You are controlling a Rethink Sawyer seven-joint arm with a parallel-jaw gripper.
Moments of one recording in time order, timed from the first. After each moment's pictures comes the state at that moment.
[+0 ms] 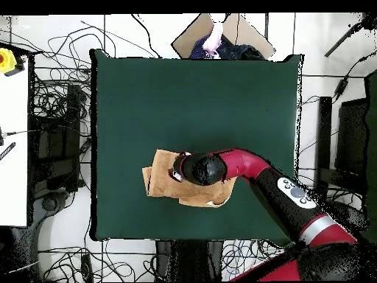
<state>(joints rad) -0.87 -0.29 0.78 1.79 -0.68 0.63 0.85</state>
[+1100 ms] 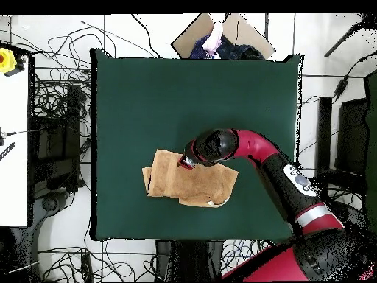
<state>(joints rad) -0.88 -0.17 0.80 1.56 -0.62 0.96 0.78</state>
